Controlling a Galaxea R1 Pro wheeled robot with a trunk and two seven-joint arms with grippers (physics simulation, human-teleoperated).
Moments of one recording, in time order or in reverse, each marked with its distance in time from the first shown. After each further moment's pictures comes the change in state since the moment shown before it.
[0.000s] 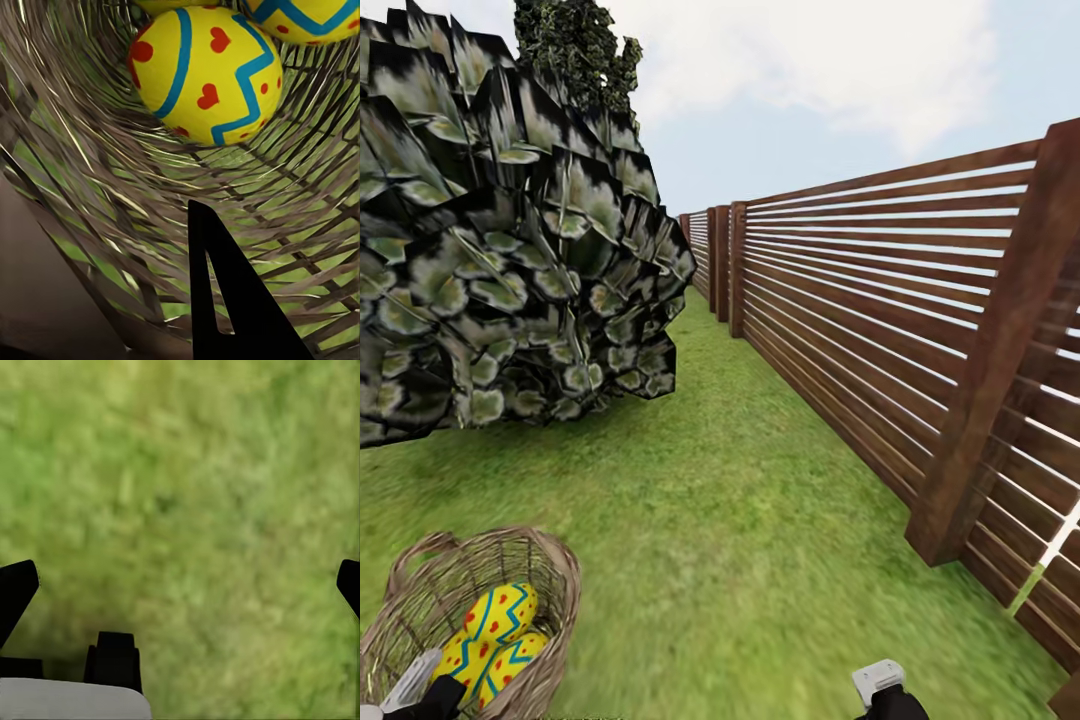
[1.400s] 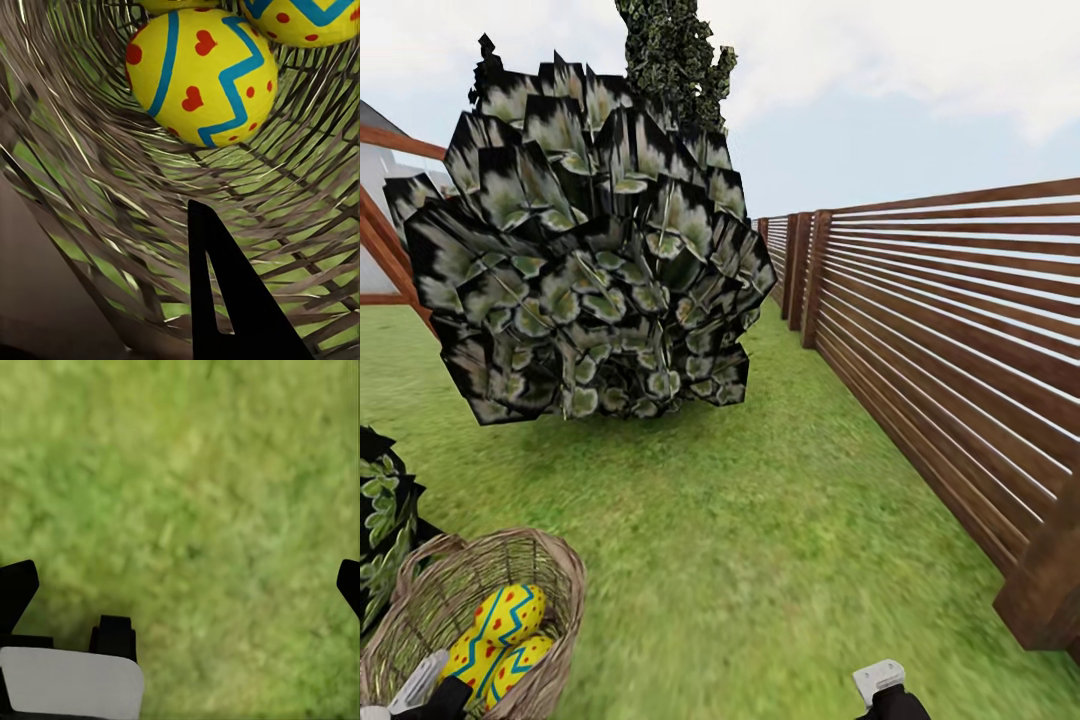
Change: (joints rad) left arm 0.000 -0.013 -0.005 0.008 -0.003 -0.004 -0.003; right arm 0.000 -0.002 -0.004 0.000 -0.002 0.000 0.000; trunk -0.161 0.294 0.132
